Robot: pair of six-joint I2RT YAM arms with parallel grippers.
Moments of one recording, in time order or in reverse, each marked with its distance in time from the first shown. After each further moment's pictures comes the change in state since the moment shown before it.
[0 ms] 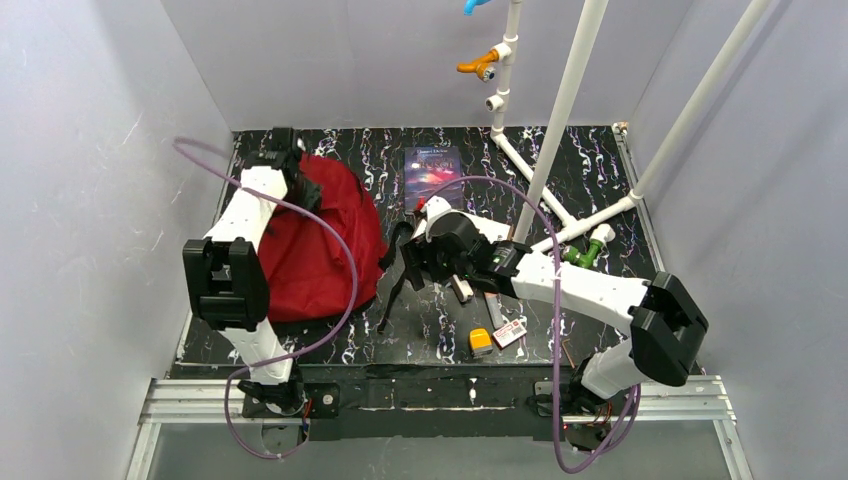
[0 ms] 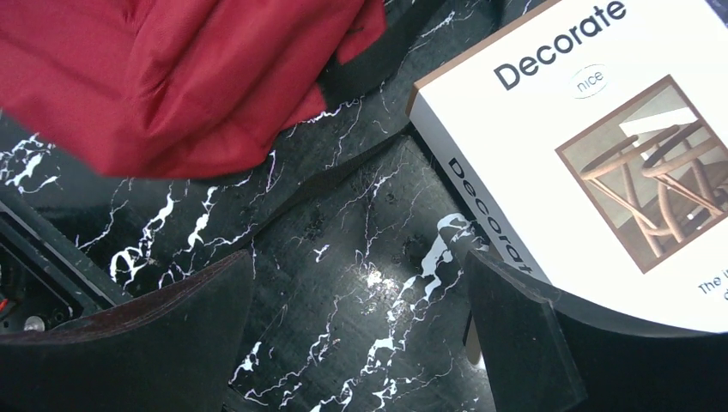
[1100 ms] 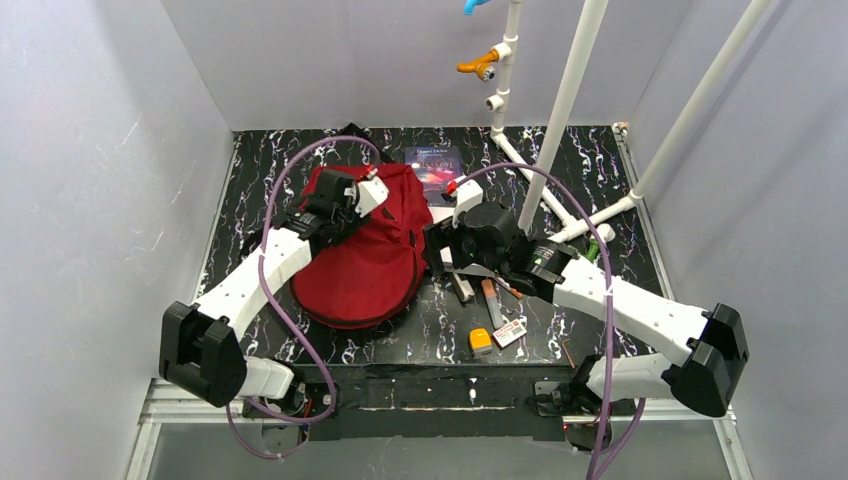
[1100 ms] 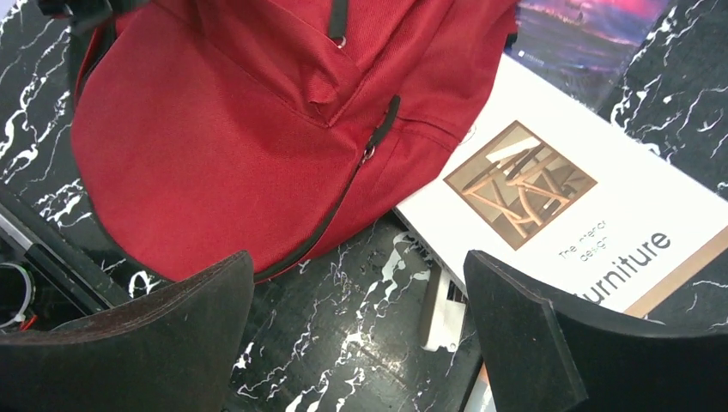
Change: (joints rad) left arm -0.388 -0.399 -0.352 0.350 -0.213 1.783; right arm -0.034 -0.237 0.008 -0.063 0.061 -0.067
